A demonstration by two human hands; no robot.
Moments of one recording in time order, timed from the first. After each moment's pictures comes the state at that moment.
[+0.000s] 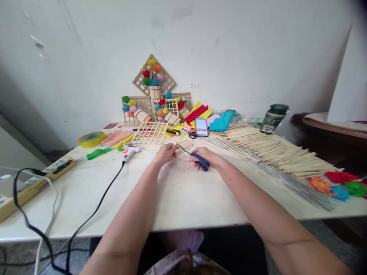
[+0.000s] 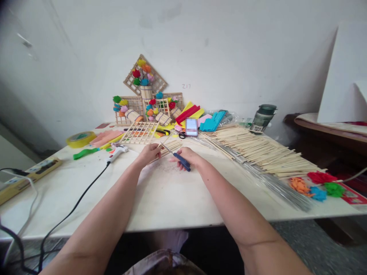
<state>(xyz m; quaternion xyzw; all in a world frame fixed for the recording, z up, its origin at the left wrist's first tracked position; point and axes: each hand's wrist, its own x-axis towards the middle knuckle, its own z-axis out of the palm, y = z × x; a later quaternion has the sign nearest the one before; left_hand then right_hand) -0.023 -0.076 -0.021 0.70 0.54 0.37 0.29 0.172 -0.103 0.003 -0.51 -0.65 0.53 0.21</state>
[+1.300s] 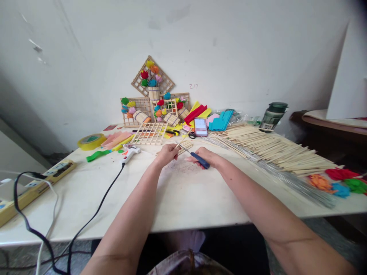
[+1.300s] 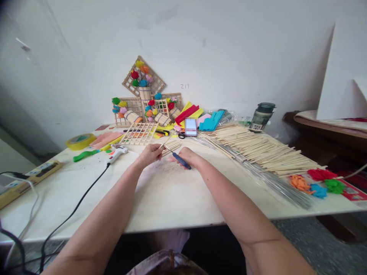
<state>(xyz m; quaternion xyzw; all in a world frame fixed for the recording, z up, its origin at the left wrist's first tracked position) -0.013 -0.092 -0.005 0.74 0.48 0.36 0.31 0.172 -0.110 0.011 -0.55 -0.65 0.48 0.20</state>
